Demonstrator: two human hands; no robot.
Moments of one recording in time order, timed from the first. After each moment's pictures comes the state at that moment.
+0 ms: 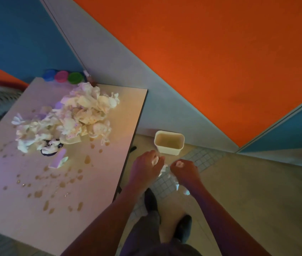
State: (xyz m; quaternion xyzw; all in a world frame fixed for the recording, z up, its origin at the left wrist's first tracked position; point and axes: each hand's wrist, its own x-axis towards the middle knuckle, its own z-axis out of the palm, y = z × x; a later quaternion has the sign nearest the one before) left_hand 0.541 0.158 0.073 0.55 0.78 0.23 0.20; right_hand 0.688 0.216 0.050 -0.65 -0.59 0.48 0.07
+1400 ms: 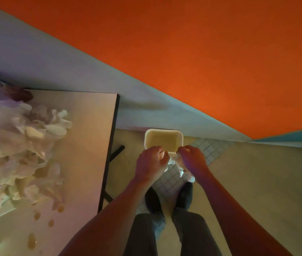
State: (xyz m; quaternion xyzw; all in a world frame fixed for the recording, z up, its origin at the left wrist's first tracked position) left_hand 0.499 0.415 -0.125 0.55 0.78 0.14 0.27; right_hand 0.648 0.472 -0.116 -0.70 -0.44 0.55 0.08
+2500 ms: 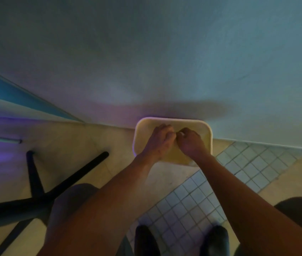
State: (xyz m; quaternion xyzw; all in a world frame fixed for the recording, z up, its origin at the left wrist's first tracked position) left_hand 0.462 0.524 -0.568 0.54 0.72 0.20 0.39; right_hand 0.590 0.561 -0.577 -0.62 -0.62 0.47 0.06
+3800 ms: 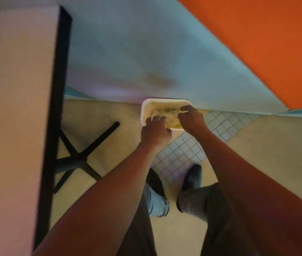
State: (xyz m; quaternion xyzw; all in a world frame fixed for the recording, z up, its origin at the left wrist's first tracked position) left_hand 0.499 0.458 -0.337 0.55 0.76 -0.06 0.34; right_hand 0.627 0.523 -0.339 -0.68 -0.51 0.52 0.03
